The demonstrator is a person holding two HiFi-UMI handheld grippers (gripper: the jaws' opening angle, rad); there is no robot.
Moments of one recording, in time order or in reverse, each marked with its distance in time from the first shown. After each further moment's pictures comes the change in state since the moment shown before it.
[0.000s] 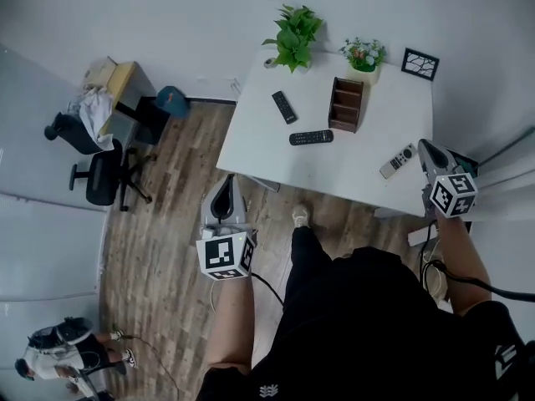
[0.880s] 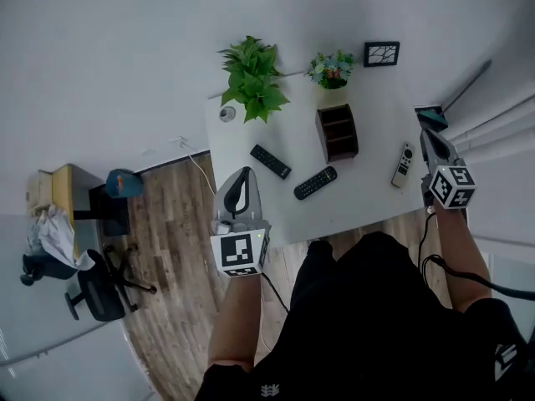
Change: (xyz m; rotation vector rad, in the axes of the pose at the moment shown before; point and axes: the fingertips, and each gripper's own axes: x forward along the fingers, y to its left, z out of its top) left arm 0.275 0.038 0.006 0.072 -0.020 -0.557; right arm 0.066 -0.020 0.036 0.111 0.005 -0.569
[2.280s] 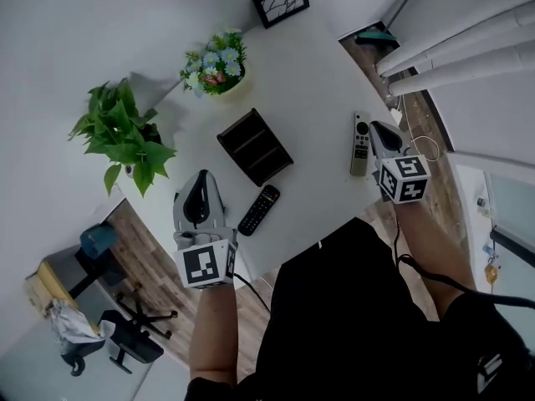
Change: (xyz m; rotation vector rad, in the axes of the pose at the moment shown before) left arm 0.205 -0.100 -0.073 0.008 0.157 -0.287; right arm 0.054 -0.091 -0.181 0.166 0.308 -0.232
